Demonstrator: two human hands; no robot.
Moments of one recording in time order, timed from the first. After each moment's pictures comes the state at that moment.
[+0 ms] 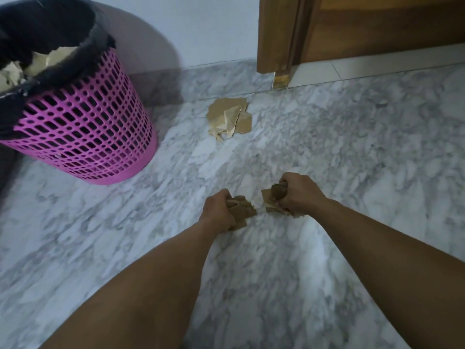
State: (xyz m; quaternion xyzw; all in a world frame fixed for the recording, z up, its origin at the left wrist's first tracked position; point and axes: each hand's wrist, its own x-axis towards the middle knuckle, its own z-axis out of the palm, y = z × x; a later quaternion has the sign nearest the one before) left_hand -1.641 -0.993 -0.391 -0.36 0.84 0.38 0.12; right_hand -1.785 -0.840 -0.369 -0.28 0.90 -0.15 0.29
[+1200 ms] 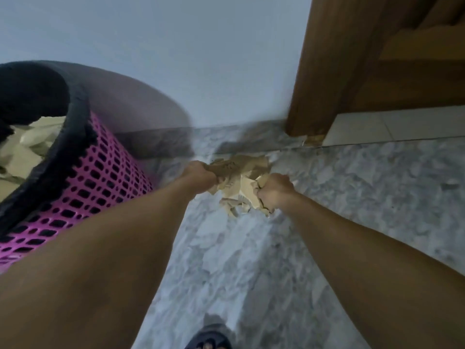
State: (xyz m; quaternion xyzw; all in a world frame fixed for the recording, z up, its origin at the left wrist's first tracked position) left_hand -1.832 -1.205 -0.322 -0.50 0.75 0.43 0.06; right_hand -1.934 -1.058 -0.351 -0.20 0.90 -0.19 0.34
